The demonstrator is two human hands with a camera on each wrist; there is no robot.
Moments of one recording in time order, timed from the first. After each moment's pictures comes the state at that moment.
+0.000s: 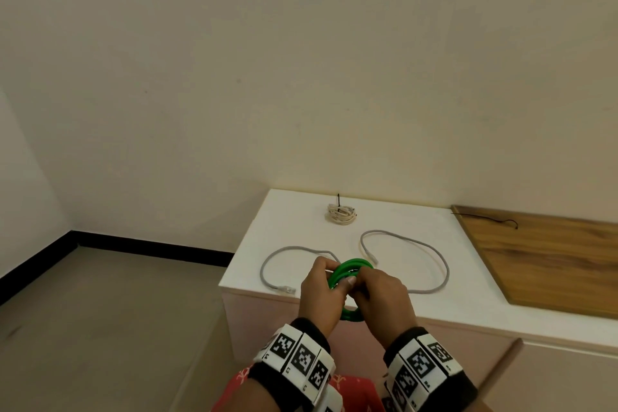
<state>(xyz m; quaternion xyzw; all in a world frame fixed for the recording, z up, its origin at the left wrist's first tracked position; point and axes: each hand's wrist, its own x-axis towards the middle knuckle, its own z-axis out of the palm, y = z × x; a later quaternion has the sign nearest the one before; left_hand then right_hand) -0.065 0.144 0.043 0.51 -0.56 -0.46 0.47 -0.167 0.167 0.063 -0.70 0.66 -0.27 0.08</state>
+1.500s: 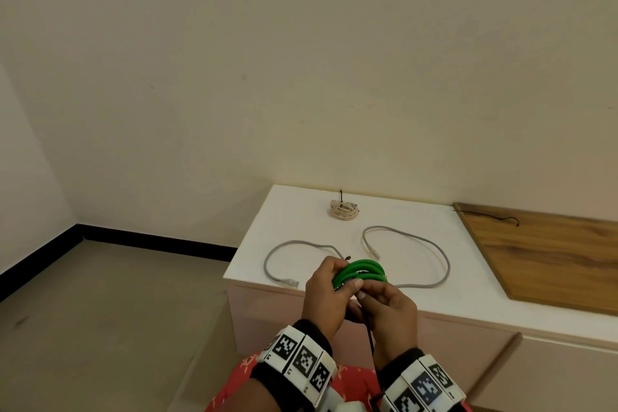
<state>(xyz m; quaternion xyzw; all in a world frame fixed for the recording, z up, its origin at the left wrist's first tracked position) -0.062 0.158 0.038 0.46 -0.59 -0.44 0.49 -0.147 0.197 0.048 -0.28 0.50 -0.66 0.49</state>
